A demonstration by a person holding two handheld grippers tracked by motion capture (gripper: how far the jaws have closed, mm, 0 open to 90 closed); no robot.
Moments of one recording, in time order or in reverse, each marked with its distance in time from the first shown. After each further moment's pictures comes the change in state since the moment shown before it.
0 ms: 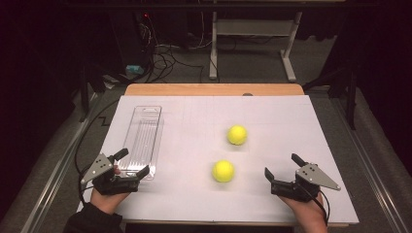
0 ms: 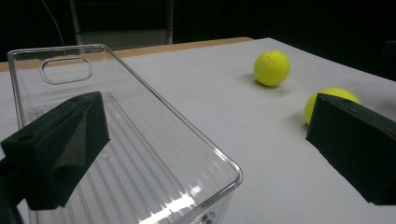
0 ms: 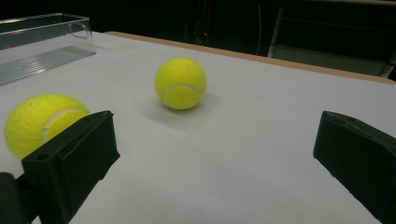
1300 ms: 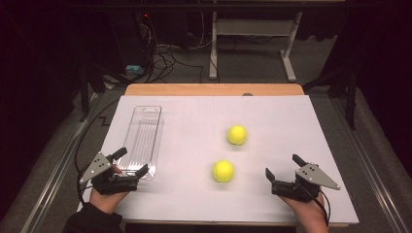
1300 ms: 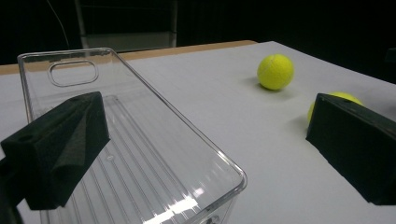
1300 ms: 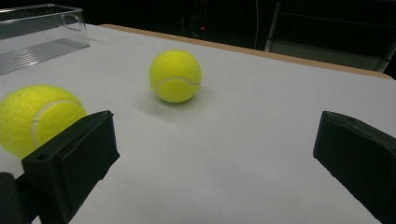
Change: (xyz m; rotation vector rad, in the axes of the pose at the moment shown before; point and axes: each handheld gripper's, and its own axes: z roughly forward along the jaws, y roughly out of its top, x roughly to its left) left arm 0.001 0.002 -0.001 -0.009 0.015 -0.002; right arm -0.002 -0.002 0.001 0.029 -0.009 -0.003
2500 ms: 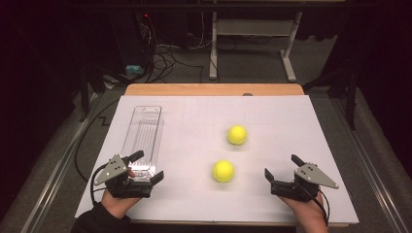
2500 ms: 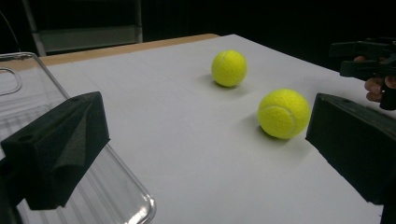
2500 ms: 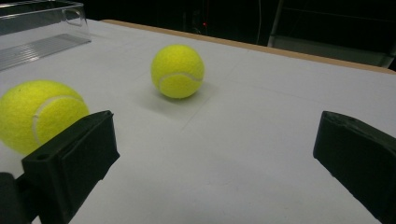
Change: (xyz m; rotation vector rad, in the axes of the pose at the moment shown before) left arm -0.036 0.010 0.017 0.032 -0.129 0.023; right arm 0.001 -0.001 0.002 0.017 0.007 -0.001
